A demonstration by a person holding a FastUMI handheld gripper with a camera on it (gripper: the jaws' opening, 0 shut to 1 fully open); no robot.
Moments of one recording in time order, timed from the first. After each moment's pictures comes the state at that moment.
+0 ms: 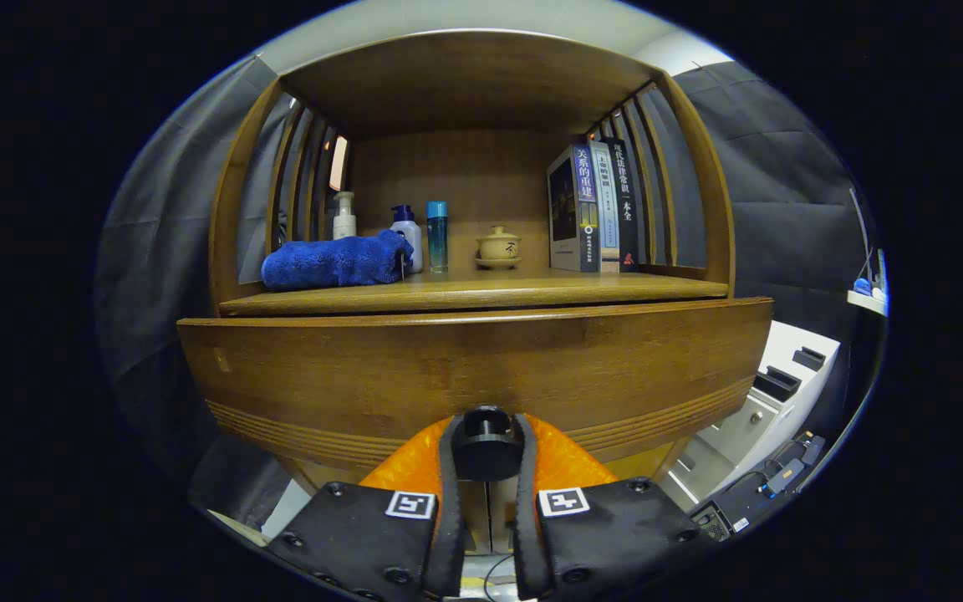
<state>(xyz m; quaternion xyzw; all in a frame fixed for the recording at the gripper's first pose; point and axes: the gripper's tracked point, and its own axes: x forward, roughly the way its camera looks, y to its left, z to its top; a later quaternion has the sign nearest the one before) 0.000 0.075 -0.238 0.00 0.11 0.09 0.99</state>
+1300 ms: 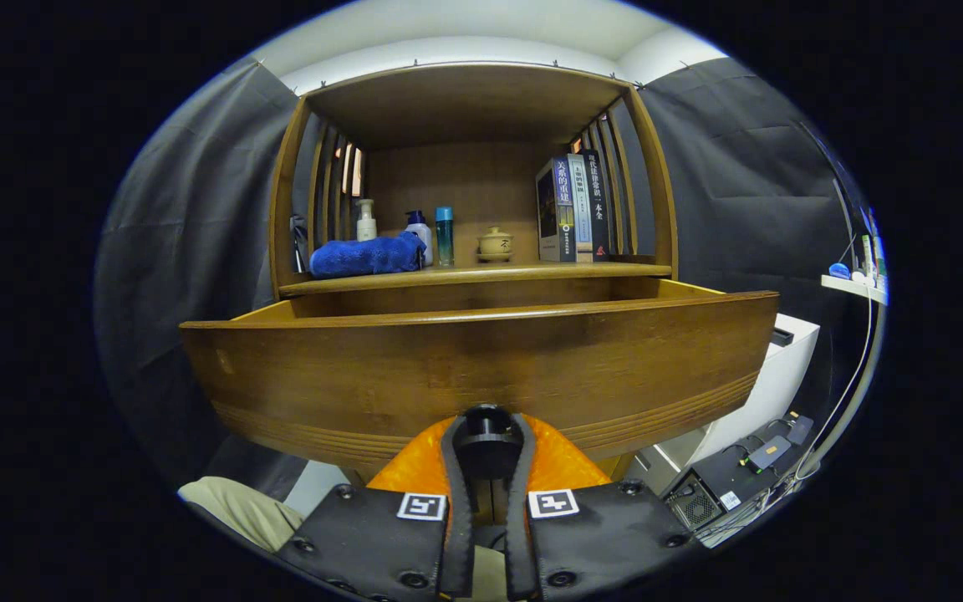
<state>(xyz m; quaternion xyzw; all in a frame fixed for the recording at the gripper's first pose) -0.105 0.057 -0.239 0.00 0.12 0.09 0.99</state>
